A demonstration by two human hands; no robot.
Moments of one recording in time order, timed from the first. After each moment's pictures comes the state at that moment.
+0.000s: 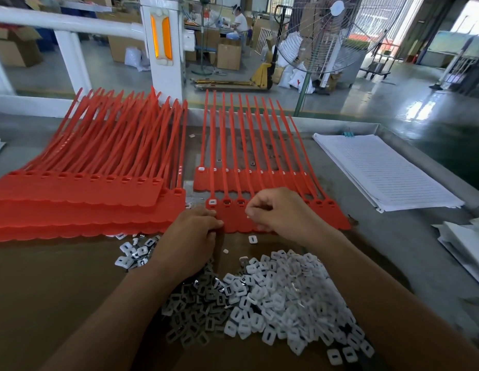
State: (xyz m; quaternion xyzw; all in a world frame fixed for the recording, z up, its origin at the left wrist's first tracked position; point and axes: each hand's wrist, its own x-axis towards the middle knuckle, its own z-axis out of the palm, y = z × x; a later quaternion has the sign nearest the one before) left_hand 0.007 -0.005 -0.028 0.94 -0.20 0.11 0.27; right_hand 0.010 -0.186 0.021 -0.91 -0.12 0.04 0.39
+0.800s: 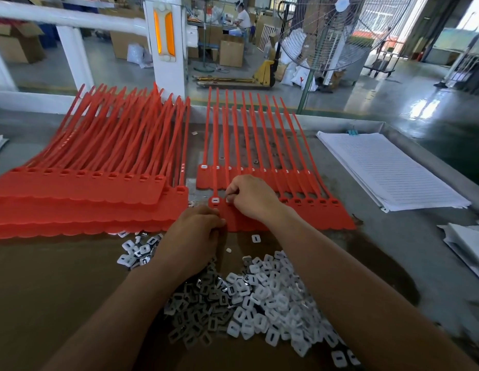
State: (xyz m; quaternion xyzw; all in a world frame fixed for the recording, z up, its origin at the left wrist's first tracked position) left_hand 0.003 -0.005 -0.027 0.93 -0.21 0.12 0.27; right_hand 0.069 -0.143 0.000 -0.97 -0.09 0.02 0.23
